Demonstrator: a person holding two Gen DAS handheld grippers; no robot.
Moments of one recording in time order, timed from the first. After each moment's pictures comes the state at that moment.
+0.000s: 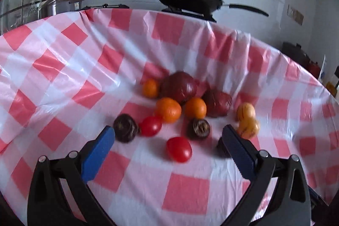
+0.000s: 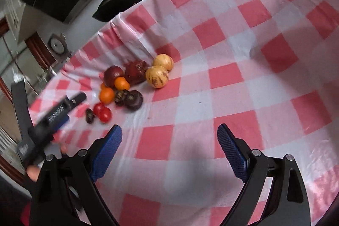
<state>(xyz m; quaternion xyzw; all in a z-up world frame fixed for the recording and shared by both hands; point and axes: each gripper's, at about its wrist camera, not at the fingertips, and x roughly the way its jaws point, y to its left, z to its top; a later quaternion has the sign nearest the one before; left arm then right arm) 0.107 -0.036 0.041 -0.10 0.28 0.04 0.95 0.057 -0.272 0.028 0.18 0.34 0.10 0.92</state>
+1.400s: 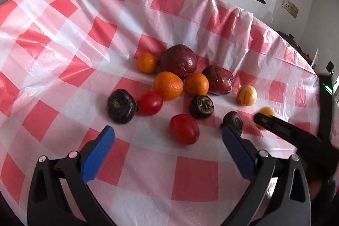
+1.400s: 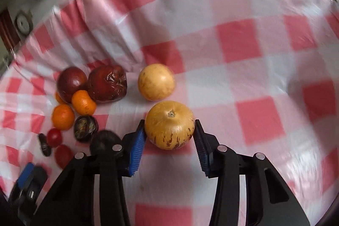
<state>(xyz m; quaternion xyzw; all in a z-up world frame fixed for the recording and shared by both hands) 0.114 -0.019 0.020 -0.12 0.34 -0.02 0.93 0.182 -0.218 0.016 0.12 0.40 0.01 0.91</state>
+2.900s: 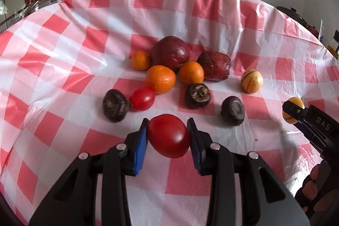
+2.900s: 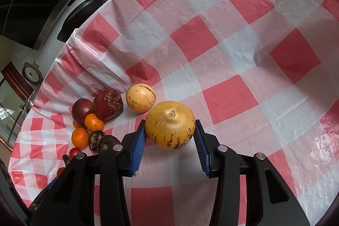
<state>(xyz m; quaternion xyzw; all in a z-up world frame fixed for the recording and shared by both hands) 0.116 -0.055 0.023 -0.03 0.37 0.02 0.93 0.142 -0.264 0.009 0.26 0.34 0.02 0.91</state>
